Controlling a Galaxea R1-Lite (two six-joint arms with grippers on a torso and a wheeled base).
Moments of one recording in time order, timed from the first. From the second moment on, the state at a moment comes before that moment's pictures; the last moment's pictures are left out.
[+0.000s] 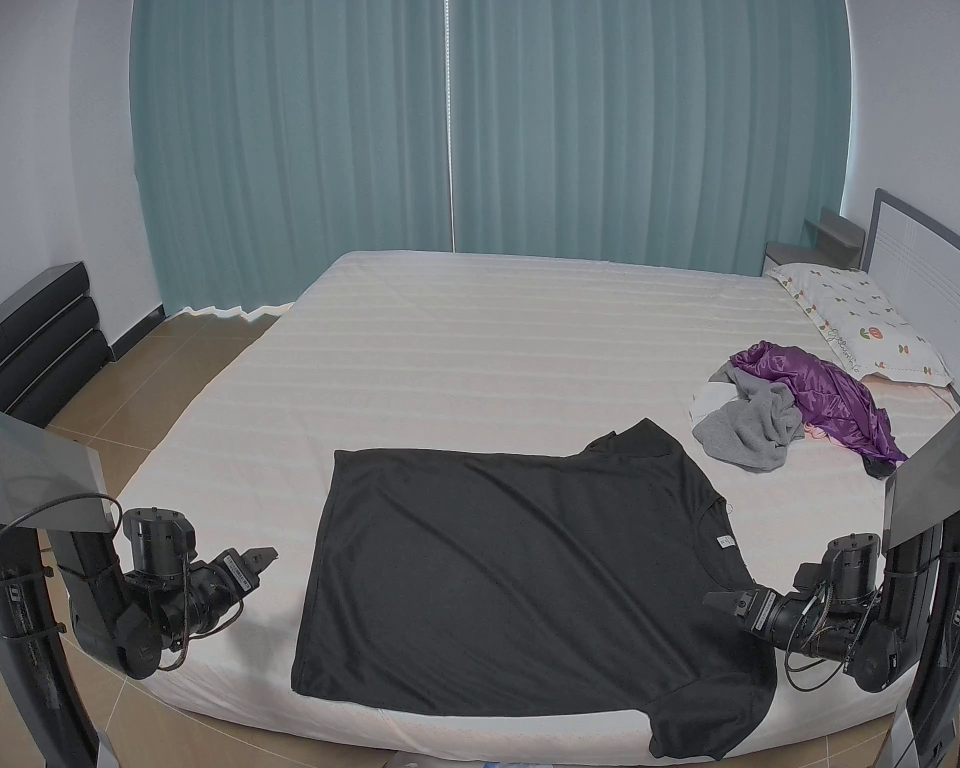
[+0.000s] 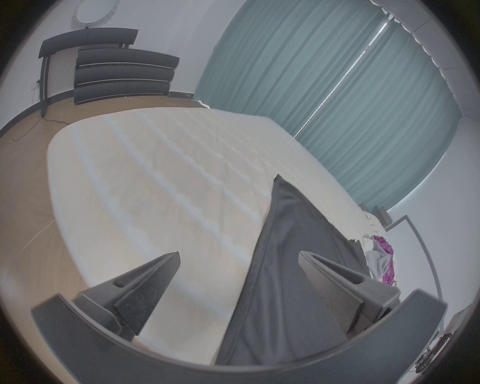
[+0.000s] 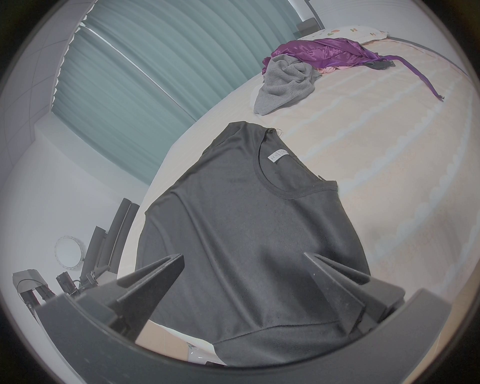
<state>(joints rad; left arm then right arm) -0.04 2.15 -0.24 -1.29 -0.01 -0.68 0.12 2.25 -0.02 -1.55 0.21 0.63</state>
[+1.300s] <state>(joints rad) -0.10 2.70 -1.65 -0.67 -0.10 -0.70 0.12 2.24 -0.02 -1.55 0.33 0.79</state>
